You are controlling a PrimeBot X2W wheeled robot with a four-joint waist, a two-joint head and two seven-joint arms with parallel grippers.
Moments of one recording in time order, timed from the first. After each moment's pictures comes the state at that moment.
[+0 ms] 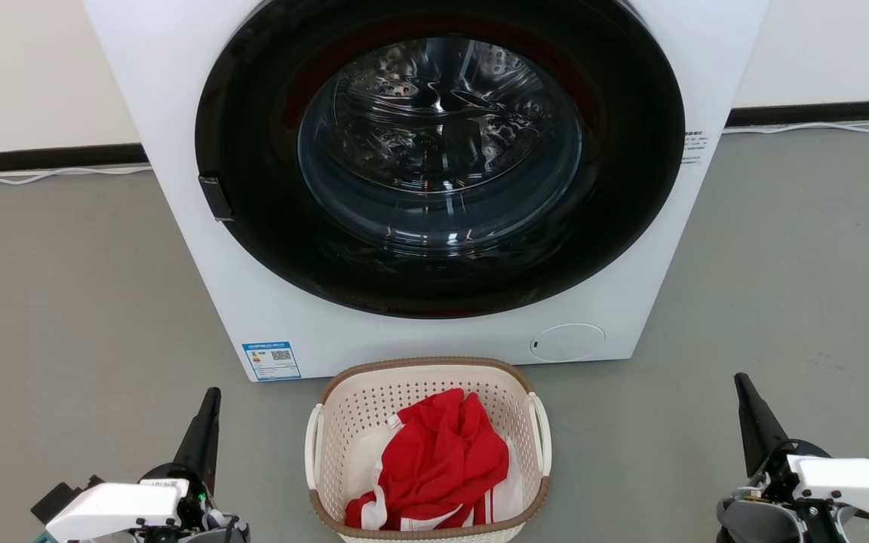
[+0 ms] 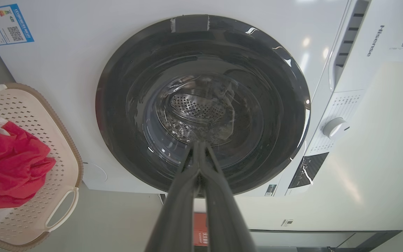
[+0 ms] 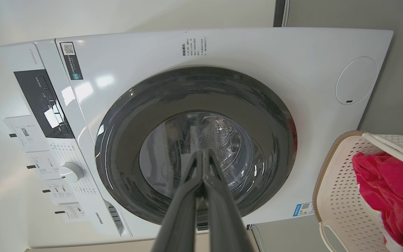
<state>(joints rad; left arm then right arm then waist) -0.05 0.04 0.08 0.27 -1.60 -0.12 0.11 -0.07 -0.05 -0.13 0.27 1.60 0.12 0.10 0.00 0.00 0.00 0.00</state>
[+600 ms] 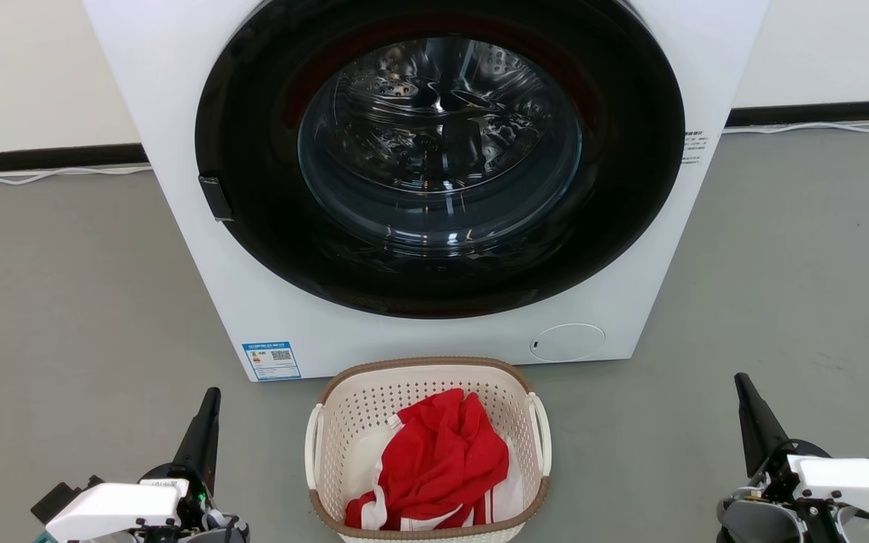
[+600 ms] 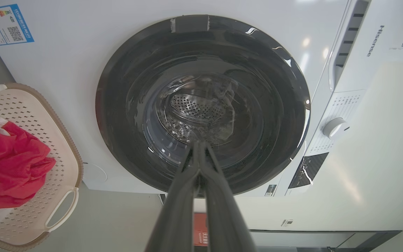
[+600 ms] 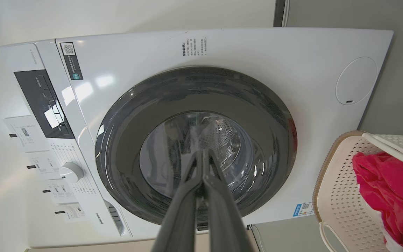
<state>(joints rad) -0.05 0.04 0.08 0.27 -1.60 -0.12 0.11 -0.07 -0.05 -0.13 0.27 1.60 0.12 0.10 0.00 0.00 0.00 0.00</state>
